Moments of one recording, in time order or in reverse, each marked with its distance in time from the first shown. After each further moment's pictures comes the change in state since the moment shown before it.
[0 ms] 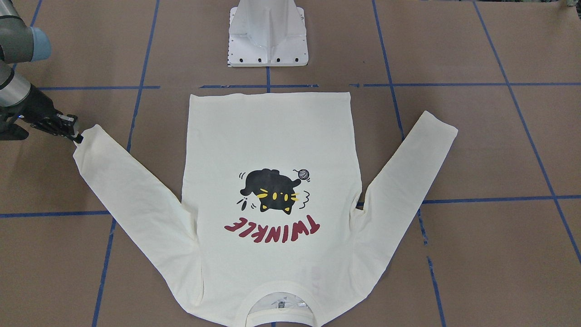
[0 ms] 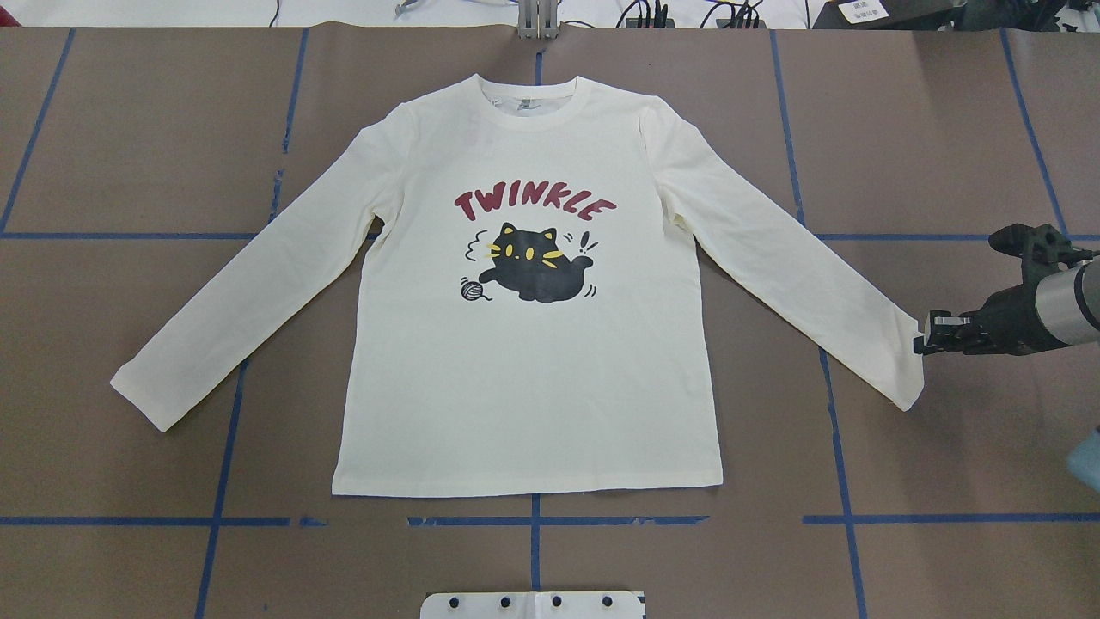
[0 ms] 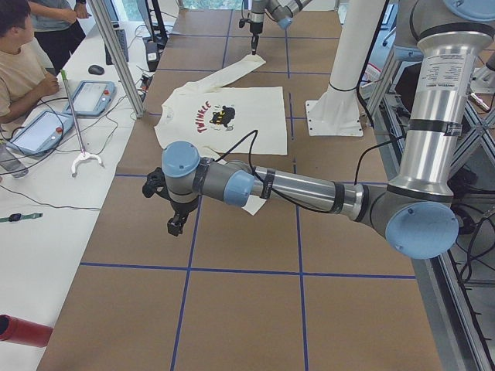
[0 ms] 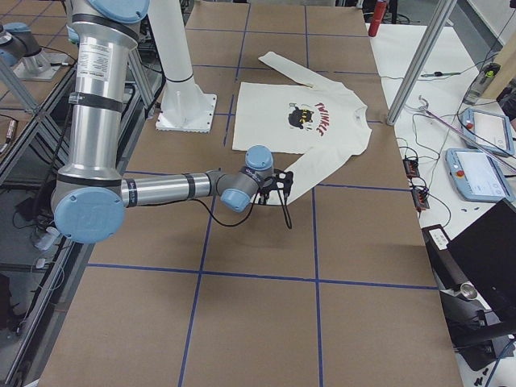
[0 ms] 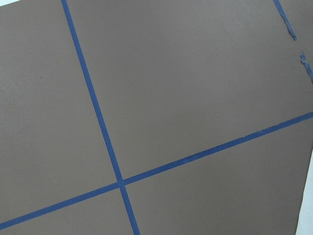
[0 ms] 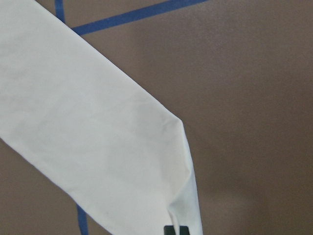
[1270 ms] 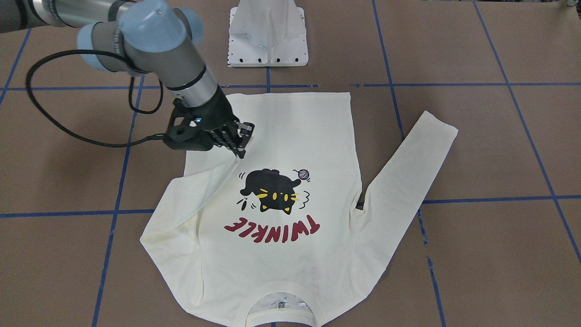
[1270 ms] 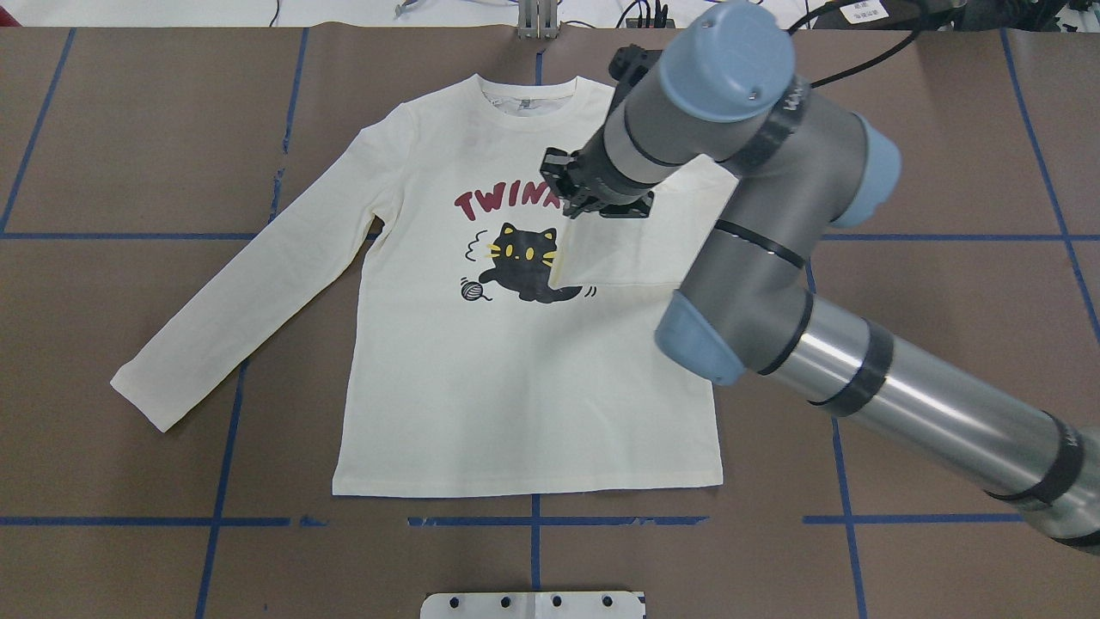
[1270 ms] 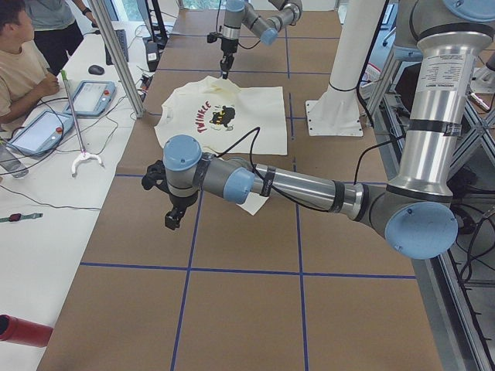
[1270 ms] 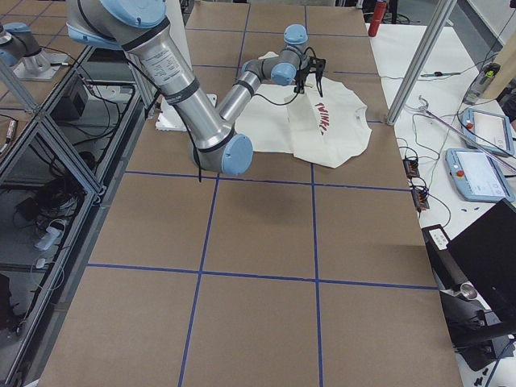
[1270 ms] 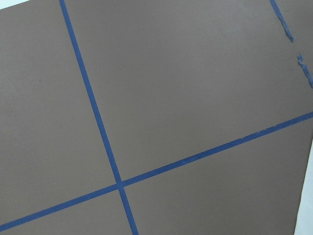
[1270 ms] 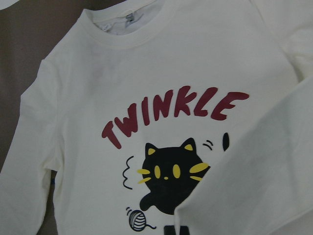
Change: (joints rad) left arm 0.000 -0.003 -0.021 -0.044 0.000 -0.002; right arm -0.201 0.954 -0.162 -0.618 -0.242 0.292
